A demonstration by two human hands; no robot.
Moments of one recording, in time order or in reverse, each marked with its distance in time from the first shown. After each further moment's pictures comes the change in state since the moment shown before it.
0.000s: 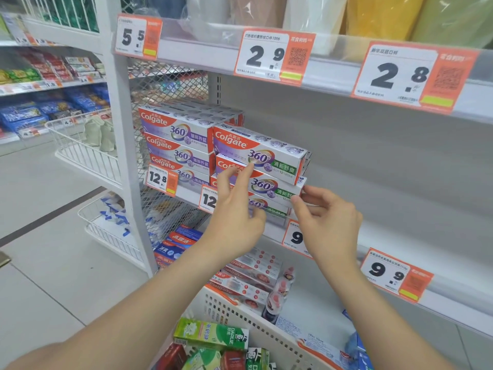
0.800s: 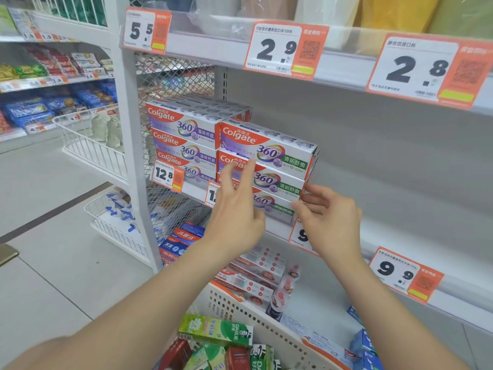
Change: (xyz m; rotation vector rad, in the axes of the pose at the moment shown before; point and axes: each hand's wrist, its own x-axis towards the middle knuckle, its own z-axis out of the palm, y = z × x) left_hand 0.003 -0.018 0.001 0.194 0.022 0.024; right_hand 0.007 0.011 0.009 0.056 -0.129 0.028
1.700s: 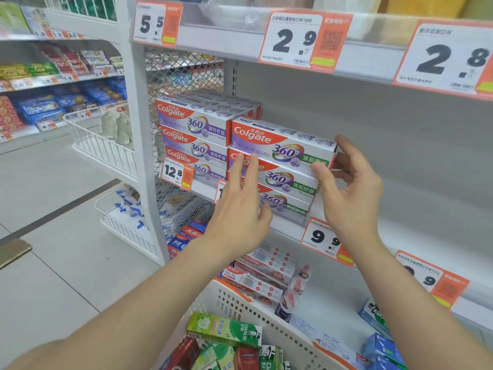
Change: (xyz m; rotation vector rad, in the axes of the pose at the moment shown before) left_hand 0.005 -0.018 -0.007 0.108 -0.018 0.058; right_hand 0.031 -0.016 0.006 0.140 0.162 -0.234
